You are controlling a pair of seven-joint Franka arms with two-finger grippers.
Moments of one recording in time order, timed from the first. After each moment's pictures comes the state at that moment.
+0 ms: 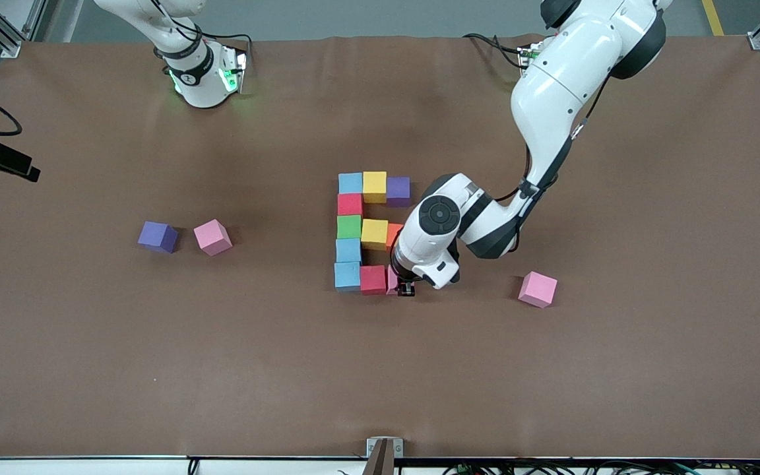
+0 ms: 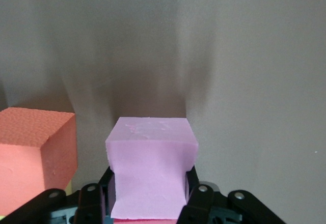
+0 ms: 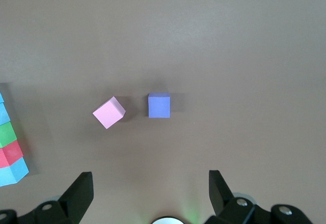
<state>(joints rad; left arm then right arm) -0.40 0.89 -0.35 -1.38 0.21 2.39 -2.35 -0.08 0.05 -0.02 -1.48 -0.02 1.42 0.05</state>
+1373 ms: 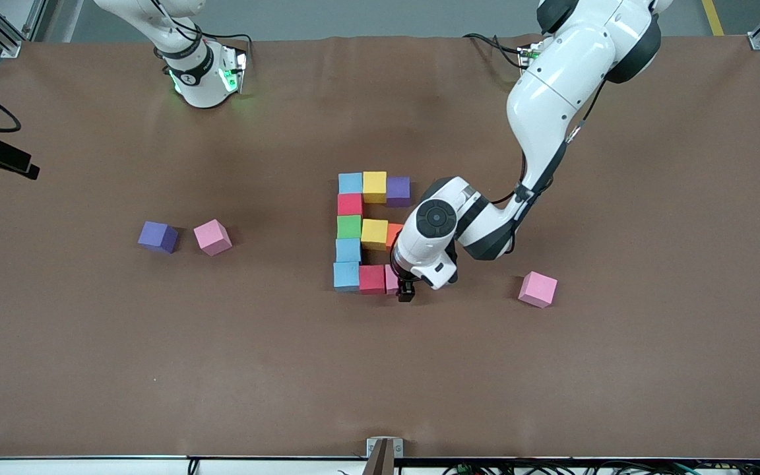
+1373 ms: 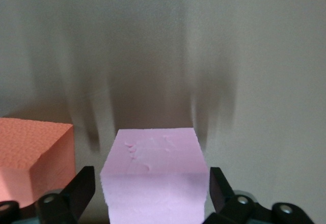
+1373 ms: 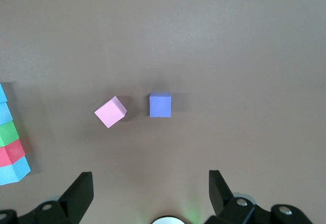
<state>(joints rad) -0.41 0.92 -0.33 -1.38 0.21 2.40 -2.35 -0.08 0.04 -0.01 -1.48 -0.01 1.42 0.05</state>
